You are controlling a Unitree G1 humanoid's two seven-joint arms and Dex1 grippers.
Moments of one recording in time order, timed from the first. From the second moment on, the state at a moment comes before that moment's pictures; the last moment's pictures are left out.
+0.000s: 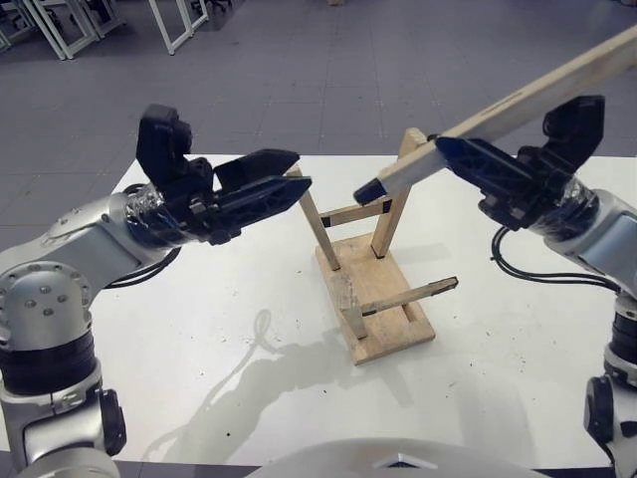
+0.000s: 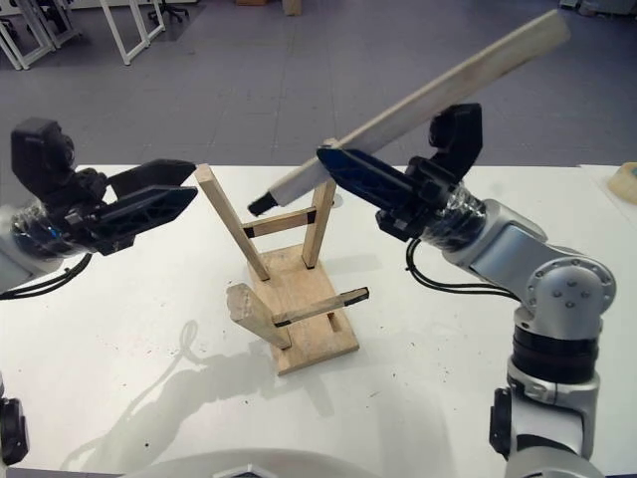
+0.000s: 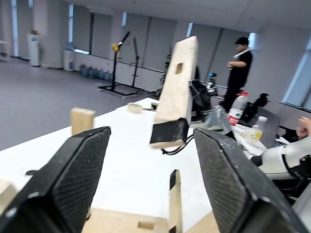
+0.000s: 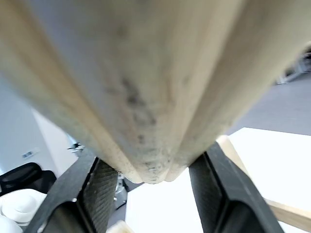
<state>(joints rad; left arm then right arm) -0.31 0.80 0.31 -0.41 -1.32 0.87 -0.66 -0.43 -0.66 -0.23 -0.30 1.63 0.91 0.44</state>
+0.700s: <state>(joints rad) -0.21 0.46 -0.29 0.11 -0.18 0.41 -0.49 0.03 -0.83 -0.01 -0.25 0.68 0.58 0.96</state>
